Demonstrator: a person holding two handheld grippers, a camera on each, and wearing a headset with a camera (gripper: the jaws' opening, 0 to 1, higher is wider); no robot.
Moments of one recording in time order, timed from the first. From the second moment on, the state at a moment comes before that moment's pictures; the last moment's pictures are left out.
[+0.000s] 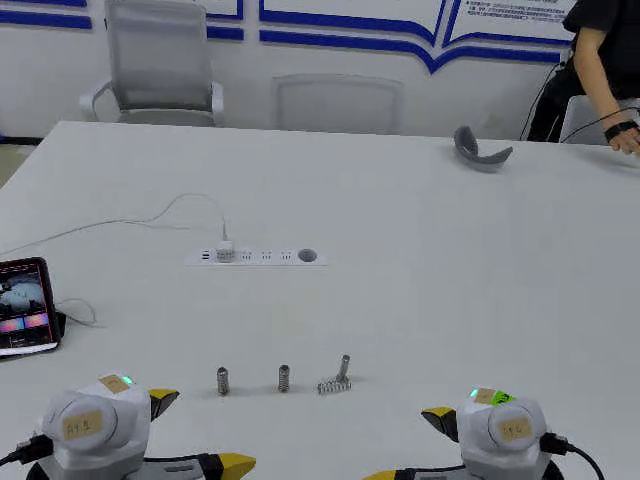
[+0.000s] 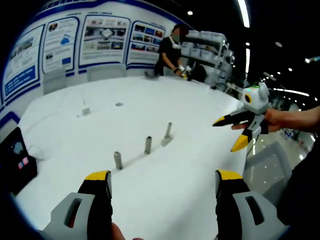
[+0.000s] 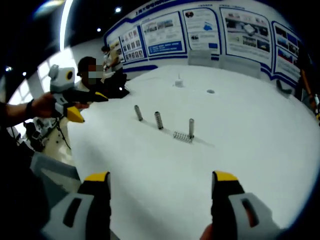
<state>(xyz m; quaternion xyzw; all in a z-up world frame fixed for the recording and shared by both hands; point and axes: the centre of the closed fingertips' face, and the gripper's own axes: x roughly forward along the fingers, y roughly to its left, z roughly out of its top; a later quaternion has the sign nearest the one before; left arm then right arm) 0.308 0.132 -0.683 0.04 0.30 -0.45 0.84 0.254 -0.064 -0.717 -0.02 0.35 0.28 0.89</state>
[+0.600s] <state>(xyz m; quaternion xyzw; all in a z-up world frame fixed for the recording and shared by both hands) 0.297 0.073 -0.697 0.07 0.31 -0.50 0.81 0.242 -0.095 -0.722 -0.01 0.36 0.26 0.89</state>
